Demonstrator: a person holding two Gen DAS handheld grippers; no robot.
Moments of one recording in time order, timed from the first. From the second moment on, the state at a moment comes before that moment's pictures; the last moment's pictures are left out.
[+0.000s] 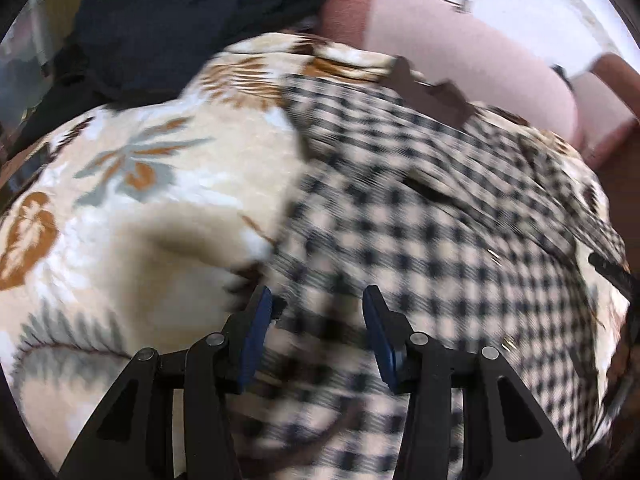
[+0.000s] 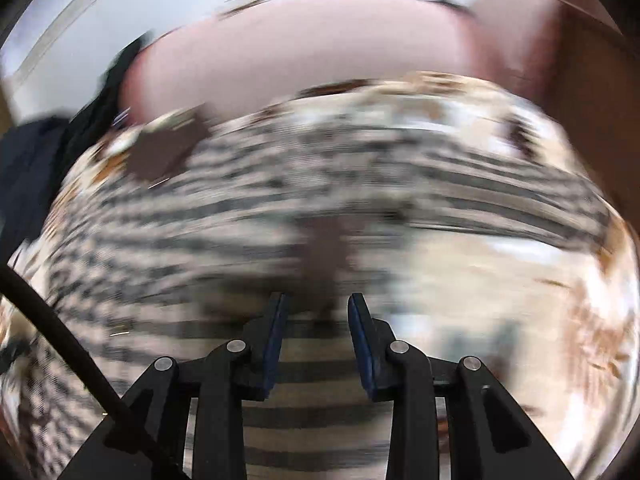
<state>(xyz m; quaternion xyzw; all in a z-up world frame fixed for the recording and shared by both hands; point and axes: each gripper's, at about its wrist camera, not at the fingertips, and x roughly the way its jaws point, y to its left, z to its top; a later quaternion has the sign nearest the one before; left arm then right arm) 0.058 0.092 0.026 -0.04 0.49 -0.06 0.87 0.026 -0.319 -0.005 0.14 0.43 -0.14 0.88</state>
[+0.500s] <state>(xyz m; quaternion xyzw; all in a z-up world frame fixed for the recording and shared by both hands) 0.045 -0.112 0.031 0.01 0.48 -0.19 0.85 -0.053 -0.593 -0.052 0.48 0.27 -0.26 0.80</state>
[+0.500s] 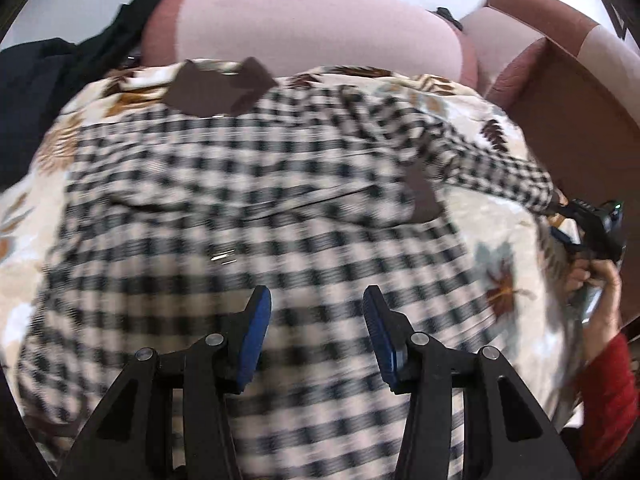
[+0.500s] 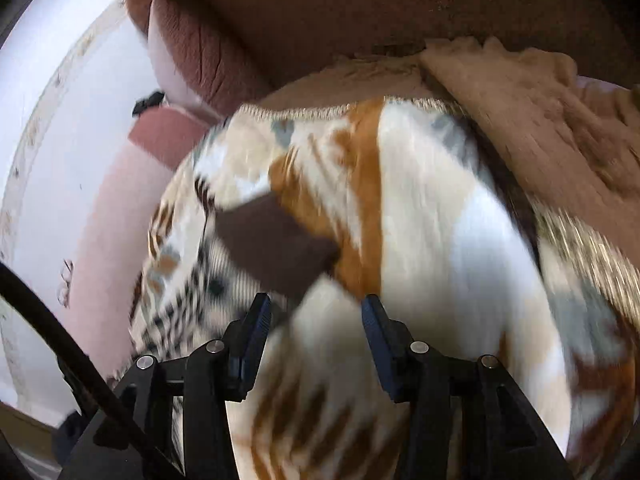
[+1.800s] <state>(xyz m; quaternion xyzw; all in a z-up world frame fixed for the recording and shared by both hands) 0.120 -0.166 0.015 -0.14 0.51 -0.26 0.81 0.036 -0.413 -0.007 0.31 0.39 0.18 0.85</state>
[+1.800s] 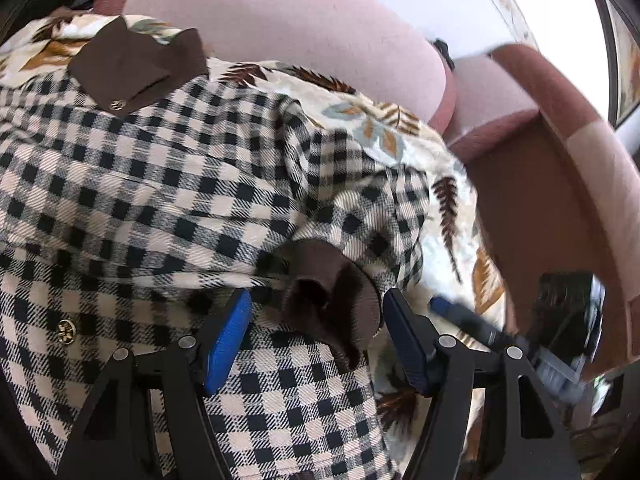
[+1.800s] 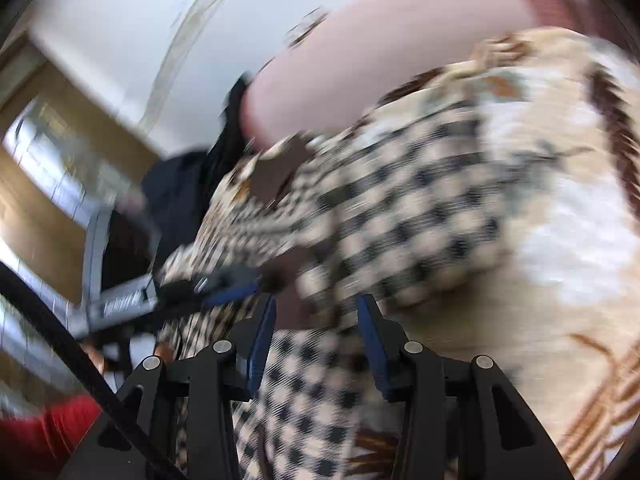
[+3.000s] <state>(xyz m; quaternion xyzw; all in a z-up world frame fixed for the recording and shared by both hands) 0.236 0.106 0.019 -0.11 0.49 0.03 0.87 0.060 -0.343 0.008 0.19 0.38 0.08 0.90</state>
